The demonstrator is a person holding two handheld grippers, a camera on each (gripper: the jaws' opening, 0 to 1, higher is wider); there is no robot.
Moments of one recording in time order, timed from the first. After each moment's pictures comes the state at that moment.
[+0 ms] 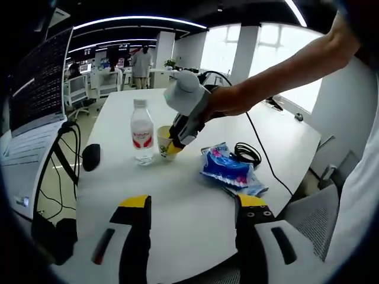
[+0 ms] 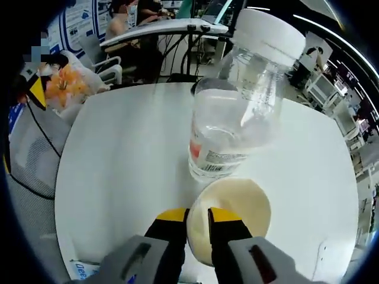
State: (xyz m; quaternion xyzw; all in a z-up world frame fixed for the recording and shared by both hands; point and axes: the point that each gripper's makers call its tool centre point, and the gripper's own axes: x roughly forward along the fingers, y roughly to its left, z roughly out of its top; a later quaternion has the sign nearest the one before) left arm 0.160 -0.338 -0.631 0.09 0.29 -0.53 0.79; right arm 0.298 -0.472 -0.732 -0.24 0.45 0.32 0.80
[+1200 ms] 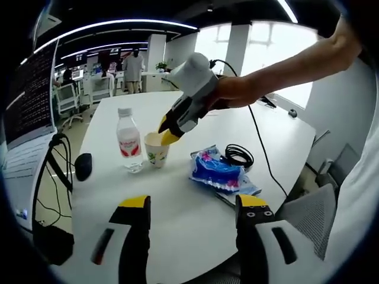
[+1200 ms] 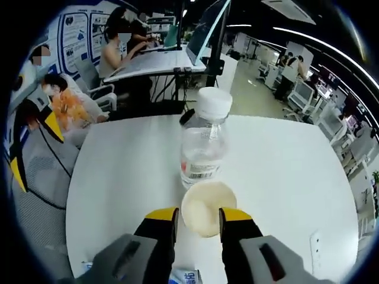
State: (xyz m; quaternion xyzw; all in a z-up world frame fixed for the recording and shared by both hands) left arm 0.148 -0.356 -0.620 0.10 0.28 -0.55 0.78; right arm 0.289 -0.487 -0.672 -0.20 0.38 0.31 0.85
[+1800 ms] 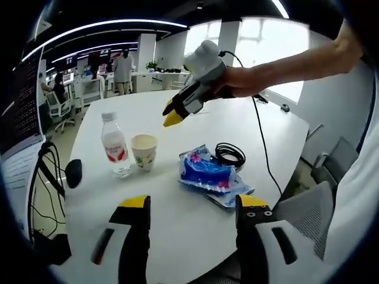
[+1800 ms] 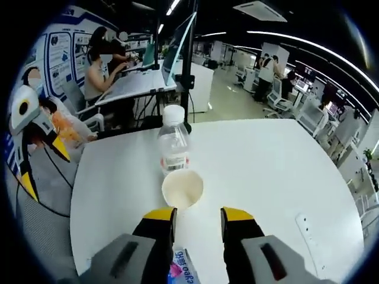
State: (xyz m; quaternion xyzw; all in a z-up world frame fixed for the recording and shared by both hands) left arm 0.133 -0.378 -0.621 0.12 0.28 -0.58 0.76; right arm 0.259 -0.552 -0.634 -0.15 0.35 0.24 0.89
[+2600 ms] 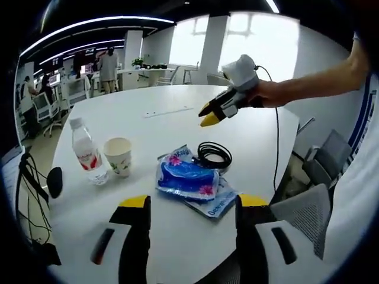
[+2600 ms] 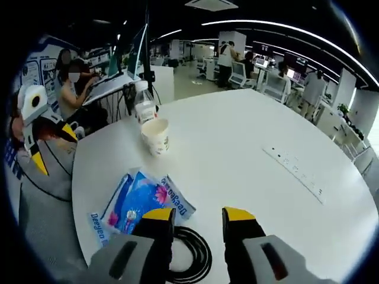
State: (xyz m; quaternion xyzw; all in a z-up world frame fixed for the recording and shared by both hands) left arm 0.107 -0.422 -0.627 0.13 0.28 -0.61 0.73; right arm 0.128 -0.659 -0.653 -0.06 0.38 0.12 0.92
